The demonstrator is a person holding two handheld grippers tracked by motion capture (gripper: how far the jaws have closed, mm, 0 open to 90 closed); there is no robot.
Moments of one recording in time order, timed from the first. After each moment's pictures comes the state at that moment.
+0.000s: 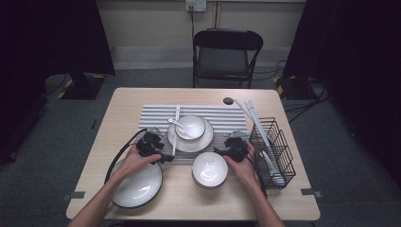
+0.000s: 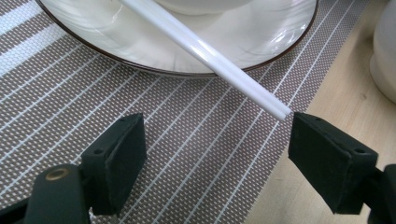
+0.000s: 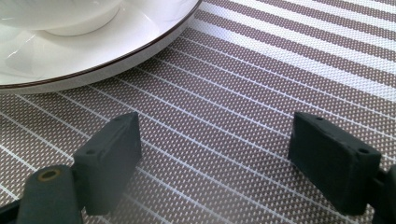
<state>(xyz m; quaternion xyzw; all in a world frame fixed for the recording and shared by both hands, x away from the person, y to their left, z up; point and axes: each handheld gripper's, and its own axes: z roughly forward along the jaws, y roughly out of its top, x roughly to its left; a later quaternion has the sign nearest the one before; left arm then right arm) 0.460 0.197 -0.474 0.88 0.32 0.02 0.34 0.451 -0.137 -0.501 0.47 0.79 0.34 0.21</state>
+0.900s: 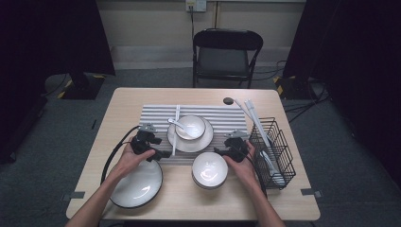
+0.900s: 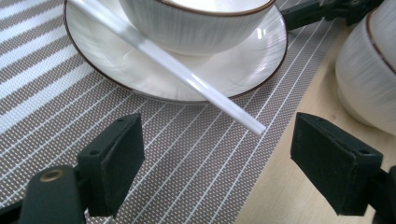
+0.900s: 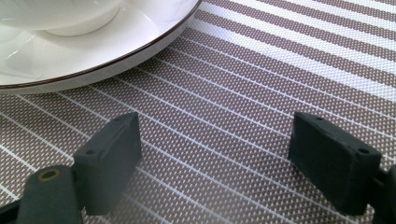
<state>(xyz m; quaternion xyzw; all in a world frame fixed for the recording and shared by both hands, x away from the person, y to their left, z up) 0.451 0.211 -0.454 0.86 0.31 0.05 0.40 0.451 -0.137 -0.501 0.47 0.78 0.34 0.21</state>
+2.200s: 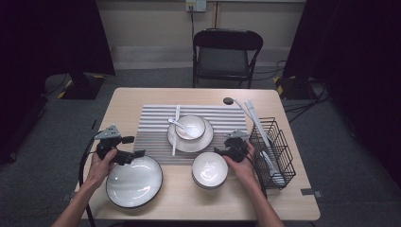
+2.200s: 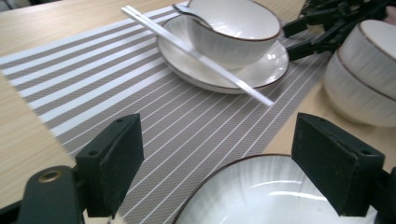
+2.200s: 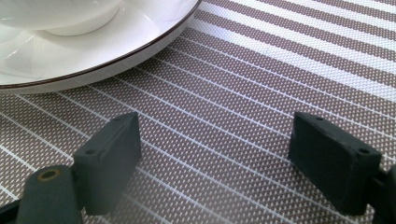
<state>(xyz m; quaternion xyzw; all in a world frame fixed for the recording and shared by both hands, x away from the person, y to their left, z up) 0.408 0.301 -0.434 0.80 0.34 0.12 0.48 0.451 -0.137 -0.501 0.47 0.79 0.34 0.21</state>
